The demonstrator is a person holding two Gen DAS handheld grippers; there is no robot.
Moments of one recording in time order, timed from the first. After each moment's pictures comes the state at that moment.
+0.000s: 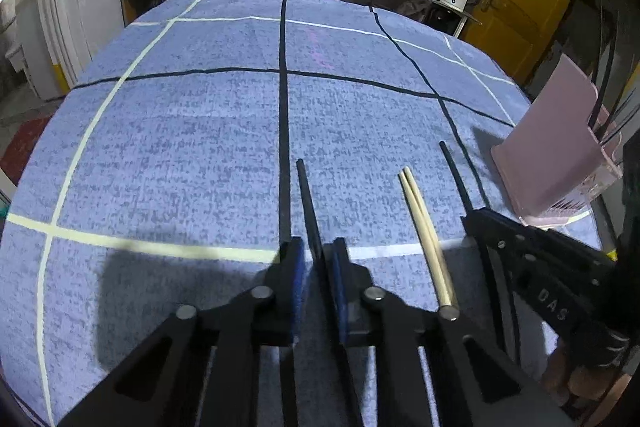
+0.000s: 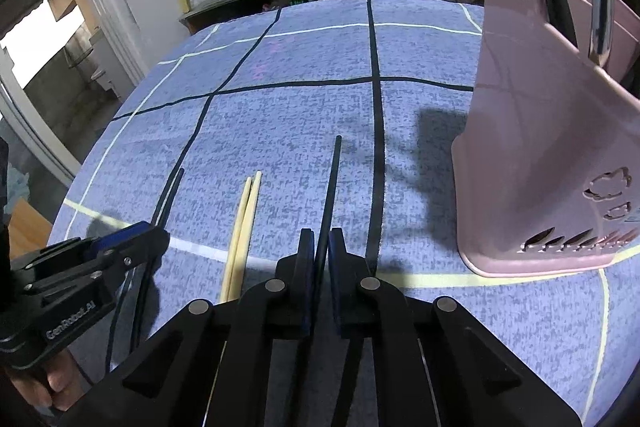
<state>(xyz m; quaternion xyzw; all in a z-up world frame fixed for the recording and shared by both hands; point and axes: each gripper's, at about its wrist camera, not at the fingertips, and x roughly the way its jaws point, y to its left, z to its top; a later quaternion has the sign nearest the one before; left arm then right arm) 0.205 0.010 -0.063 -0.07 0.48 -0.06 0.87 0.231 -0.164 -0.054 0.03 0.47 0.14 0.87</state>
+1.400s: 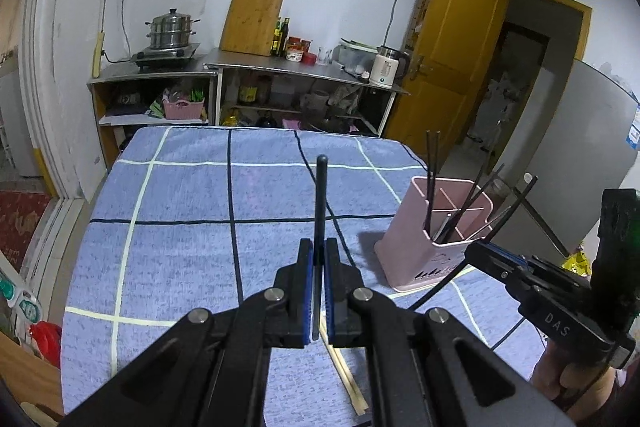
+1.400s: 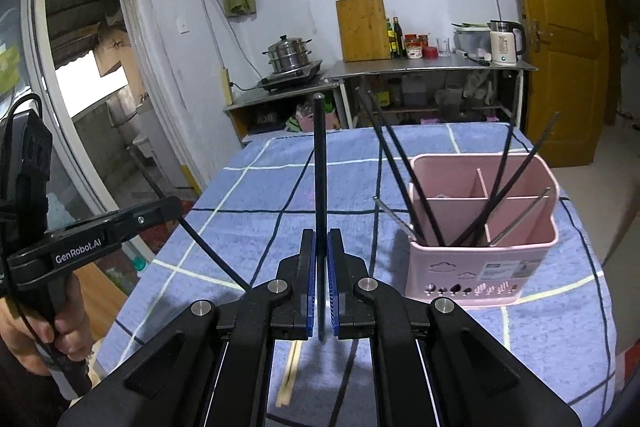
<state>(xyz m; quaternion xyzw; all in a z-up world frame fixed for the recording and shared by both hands) 0.149 0.010 0.100 -0.07 0.33 -0.15 0.93 0.134 -0.215 0.101 0.06 0.31 0.18 0.93</state>
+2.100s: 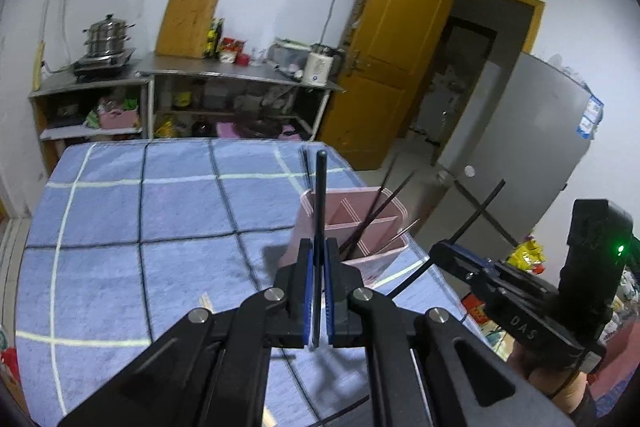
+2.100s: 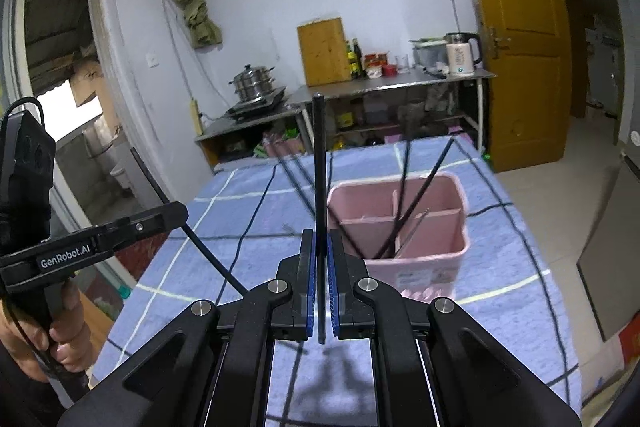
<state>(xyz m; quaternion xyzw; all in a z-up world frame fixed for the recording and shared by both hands) 0.159 -0.068 0.136 -0.08 0.32 -0.26 0.91 0.116 -0.292 0.139 0.09 0.27 0.12 0.95</state>
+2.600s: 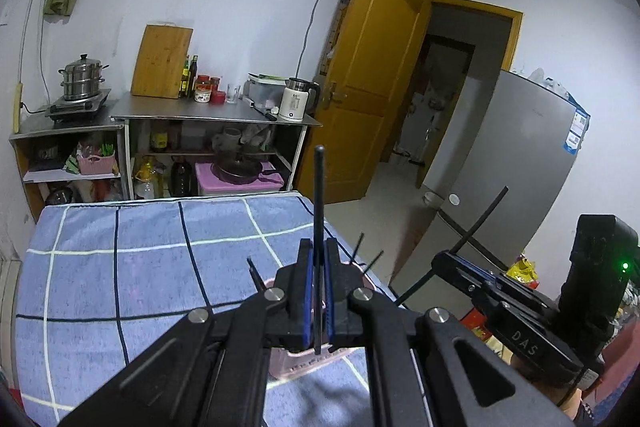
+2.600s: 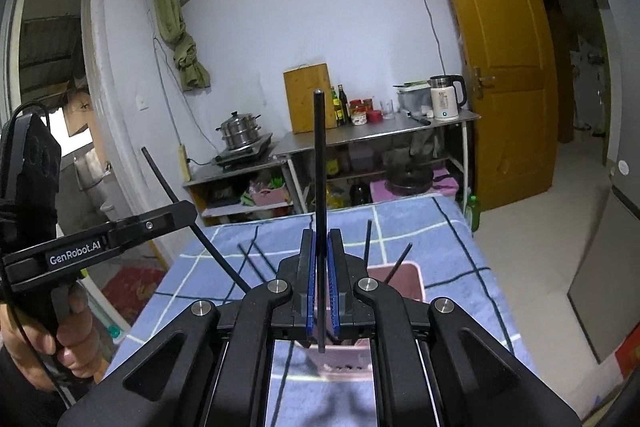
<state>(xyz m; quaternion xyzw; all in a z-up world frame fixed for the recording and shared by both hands) 0.203 -0.105 0.189 -0.07 0.27 -0.28 0.92 0.145 -0.321 0.184 0.09 0.22 0.09 0.97</state>
